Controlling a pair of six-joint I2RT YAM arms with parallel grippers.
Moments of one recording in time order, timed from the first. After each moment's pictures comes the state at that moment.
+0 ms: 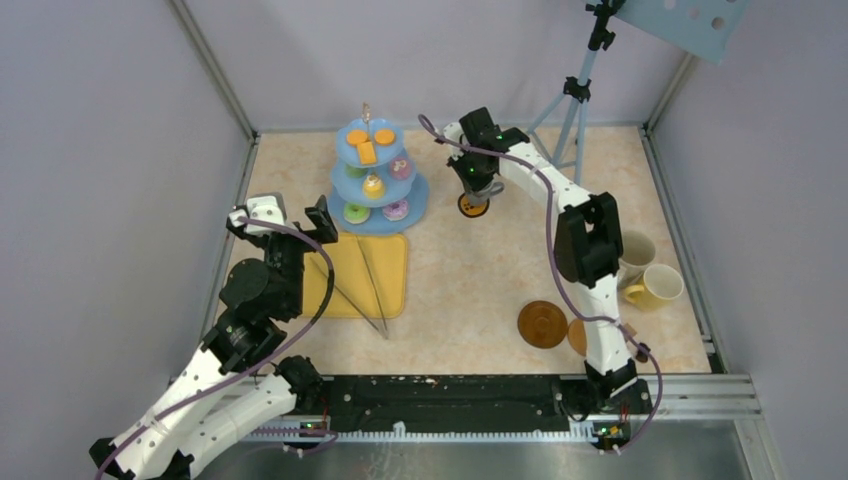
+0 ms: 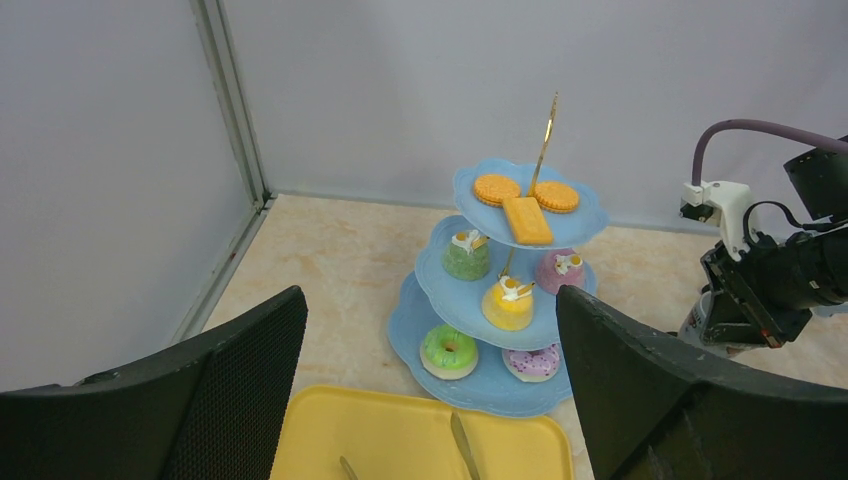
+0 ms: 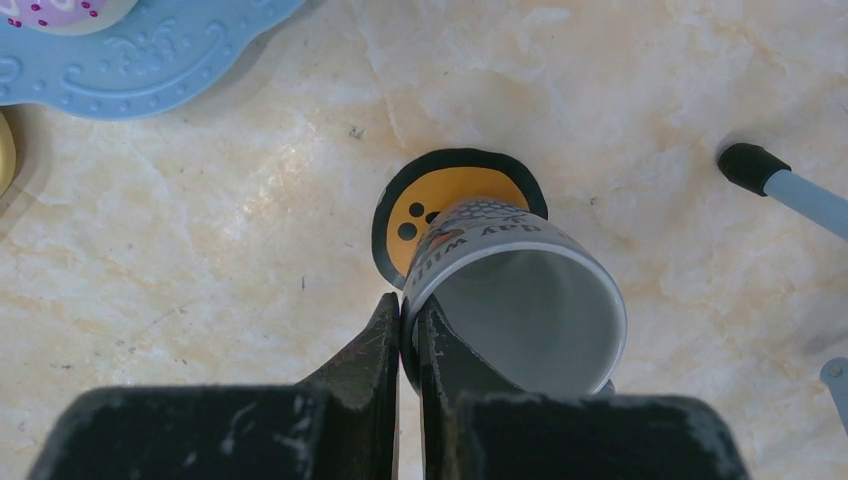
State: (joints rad) left arm -0.74 0.55 0.80 -0.02 -0.80 0.07; right arm 0.50 2.22 2.04 -0.82 -0.08 -0.28
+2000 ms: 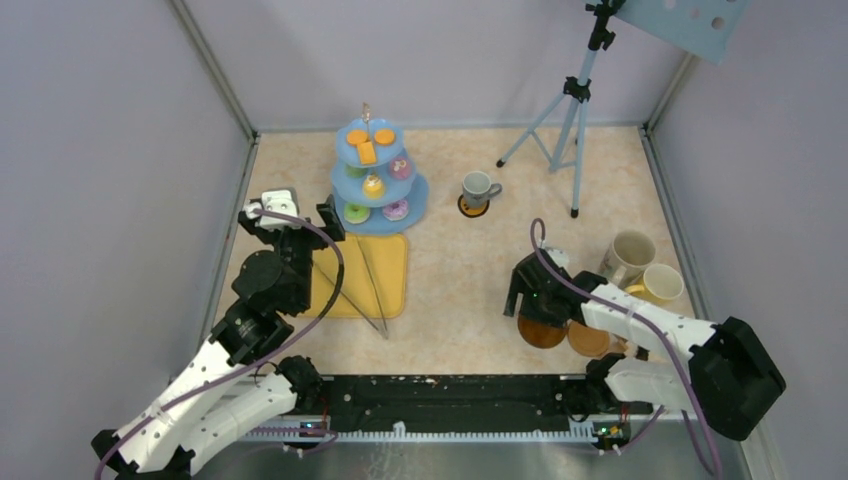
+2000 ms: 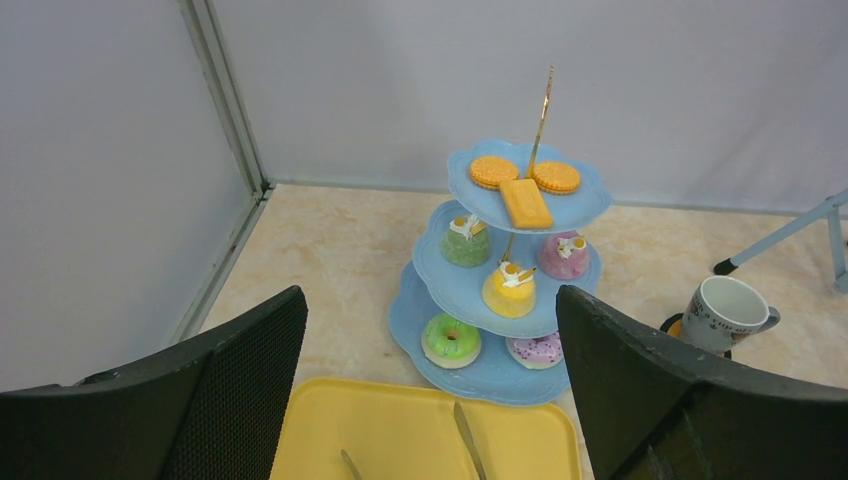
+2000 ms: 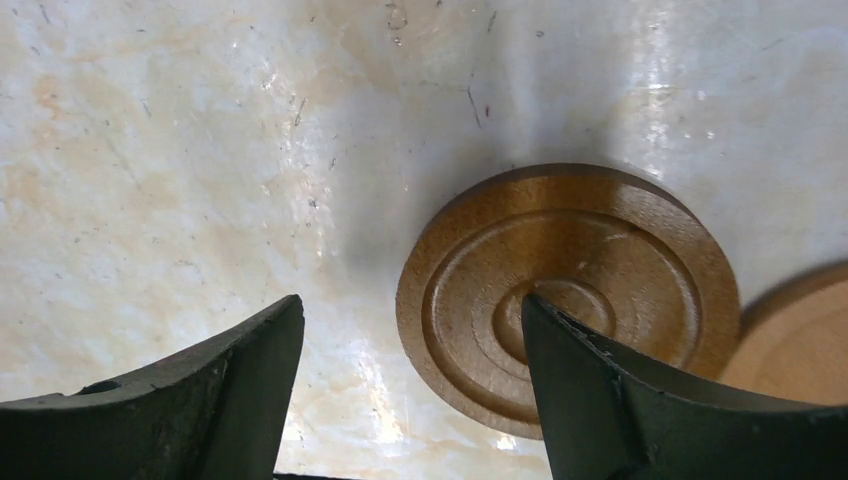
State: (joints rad) left arm -0.74 0.60 0.80 -0.02 -0.80 0.07; right arm 0.69 1.12 0.56 -0.58 0.18 0.87
